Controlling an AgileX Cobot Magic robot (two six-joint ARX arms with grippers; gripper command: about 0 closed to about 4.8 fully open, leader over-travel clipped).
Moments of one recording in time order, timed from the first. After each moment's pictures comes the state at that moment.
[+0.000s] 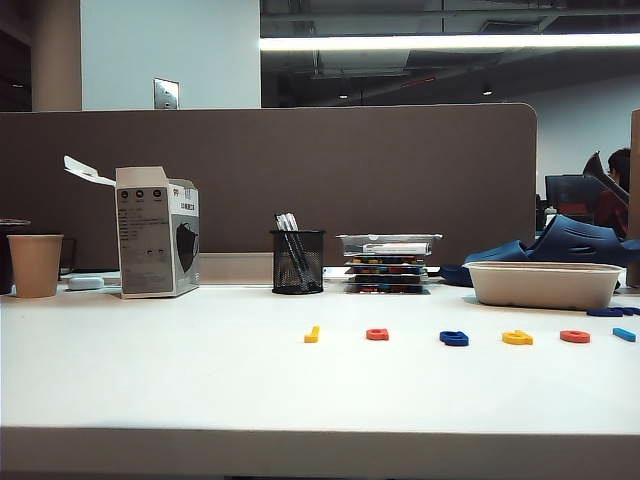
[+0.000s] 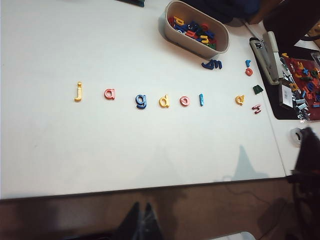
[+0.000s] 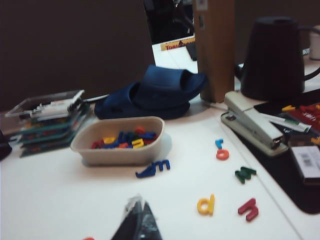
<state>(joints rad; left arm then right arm) -1.51 1.37 1.72 -1.28 -0.76 -1.25 -0.17 0.01 0.20 -0.20 -0.01 0.21</state>
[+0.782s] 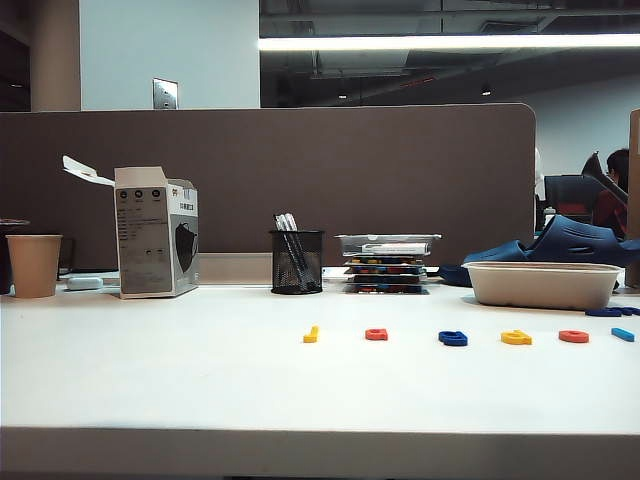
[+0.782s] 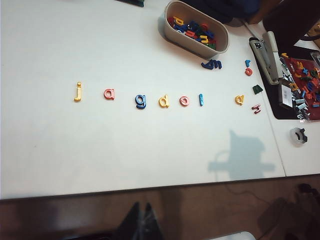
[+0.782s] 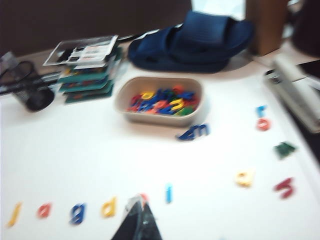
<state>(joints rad) -1.51 1.37 1.72 -1.28 -0.76 -1.25 -0.17 0.62 0.84 -0.61 -0.20 0.18</state>
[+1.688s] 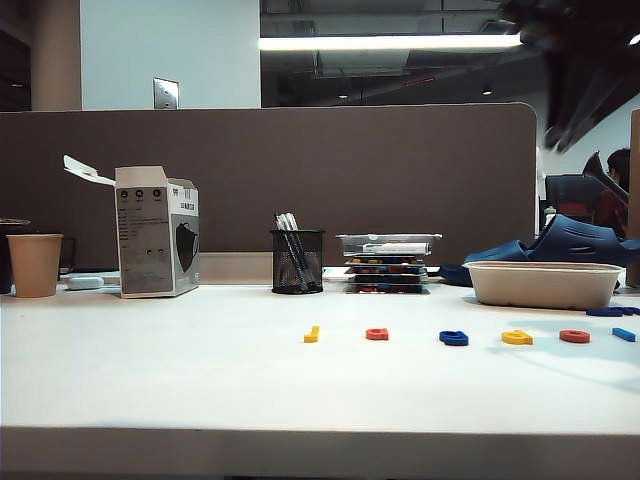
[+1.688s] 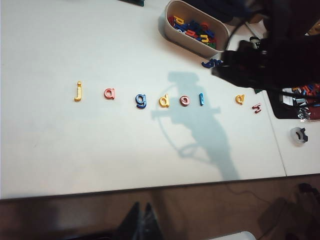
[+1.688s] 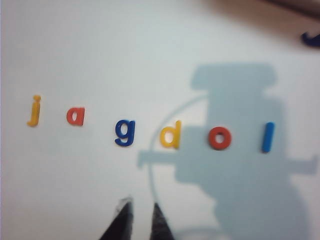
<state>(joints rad) -1.51 1.38 1.72 -1.28 -0.76 -1.25 0.23 1.45 1.35 -0.94 -0.13 0.23</state>
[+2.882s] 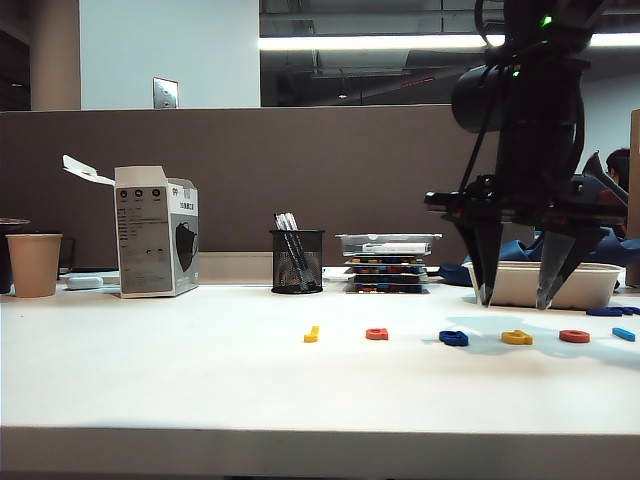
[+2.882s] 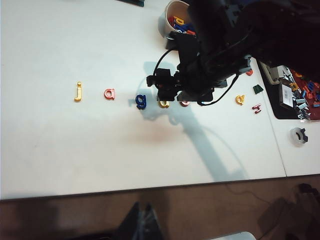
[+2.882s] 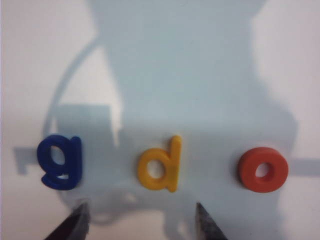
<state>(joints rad) -1.51 1.38 1.72 -1.28 -0.76 -1.25 0.32 1.88 1.43 -0.94 -0.03 0.29</state>
